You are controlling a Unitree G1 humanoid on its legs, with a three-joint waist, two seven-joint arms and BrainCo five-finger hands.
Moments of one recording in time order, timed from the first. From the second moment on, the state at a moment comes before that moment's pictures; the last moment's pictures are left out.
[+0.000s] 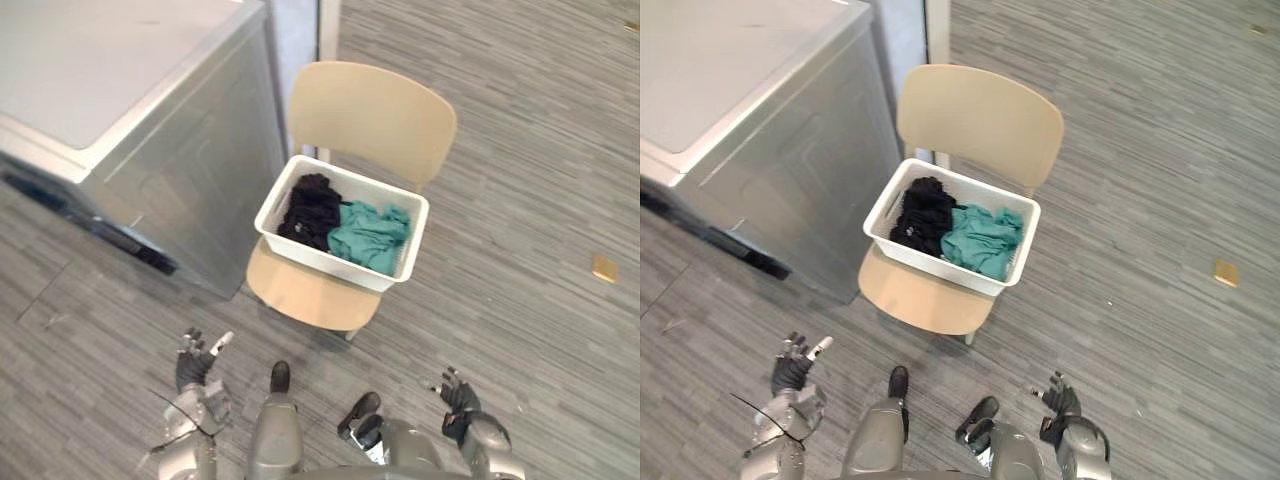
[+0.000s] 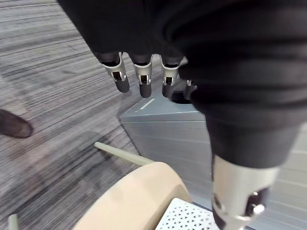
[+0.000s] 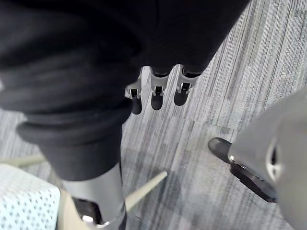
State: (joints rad) left arm 0.18 0.02 0.22 0.34 -0.30 -0.01 0.11; right arm 0.10 -0.04 -0.19 0.66 0.08 0.08 0.00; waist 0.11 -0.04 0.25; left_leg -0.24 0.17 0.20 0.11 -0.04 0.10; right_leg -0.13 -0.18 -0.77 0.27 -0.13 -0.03
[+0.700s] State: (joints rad) left arm 0.20 0.02 -0.06 0.60 -0.25 0.01 0.07; right arm 0.07 -0.01 -0.05 0.68 0.03 0.09 0.00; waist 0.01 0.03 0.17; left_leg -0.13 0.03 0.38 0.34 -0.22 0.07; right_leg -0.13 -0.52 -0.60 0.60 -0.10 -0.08
